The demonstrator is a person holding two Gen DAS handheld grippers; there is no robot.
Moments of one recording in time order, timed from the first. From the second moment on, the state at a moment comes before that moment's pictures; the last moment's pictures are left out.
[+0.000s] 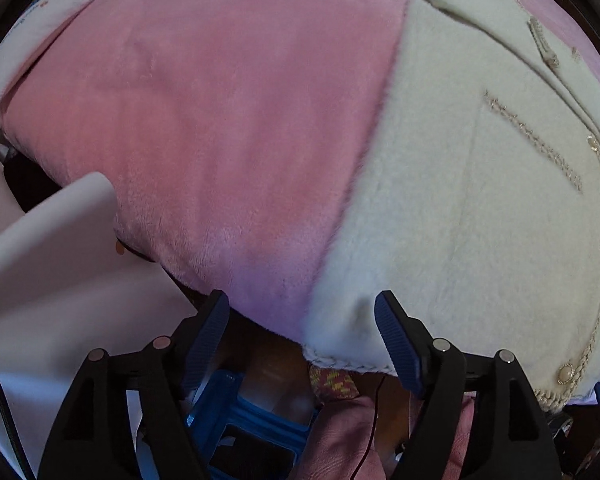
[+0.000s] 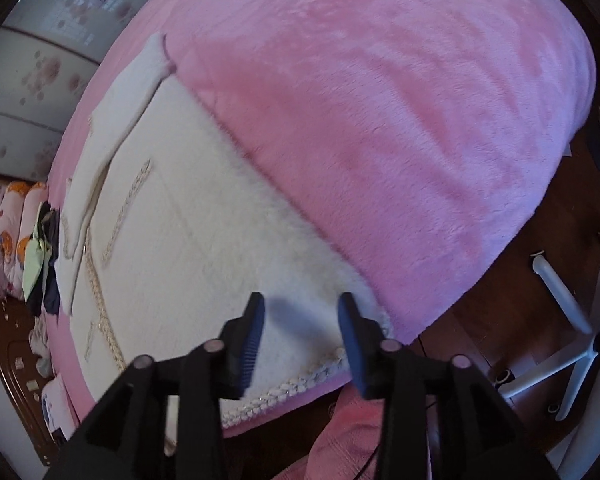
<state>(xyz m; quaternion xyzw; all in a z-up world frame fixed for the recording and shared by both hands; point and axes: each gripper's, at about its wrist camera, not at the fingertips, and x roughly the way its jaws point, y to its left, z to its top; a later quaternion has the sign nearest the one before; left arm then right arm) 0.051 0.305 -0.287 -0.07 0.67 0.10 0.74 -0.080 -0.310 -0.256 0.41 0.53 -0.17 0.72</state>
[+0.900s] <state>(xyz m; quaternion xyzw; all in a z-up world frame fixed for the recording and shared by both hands) 0.080 0.335 -0.339 -0.14 0.70 -0.01 0.70 -0.062 -0.321 -0.294 0.35 0.61 -0.14 0.69</state>
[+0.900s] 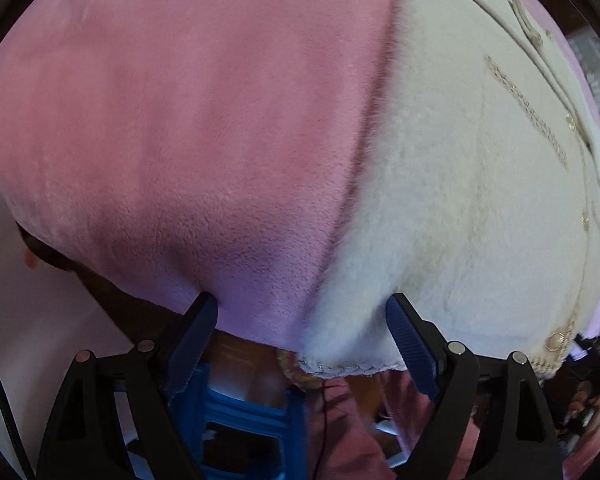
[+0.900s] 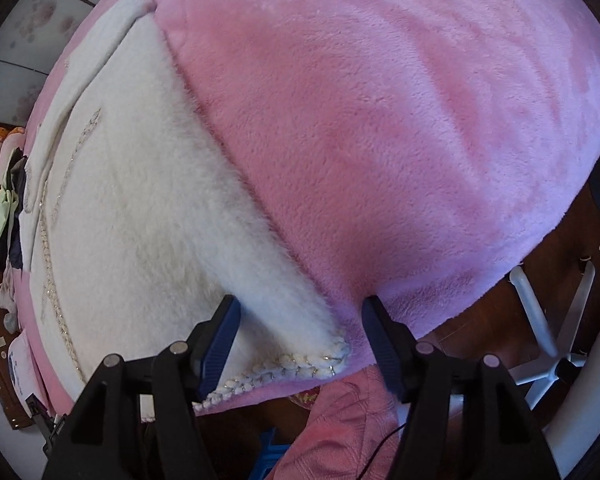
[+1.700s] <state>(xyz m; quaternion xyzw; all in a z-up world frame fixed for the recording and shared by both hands) 0.045 0.302 -0.254 -0.21 0.65 0.01 0.73 -0.008 -0.254 -0.225 0.48 0.49 0.09 0.72</state>
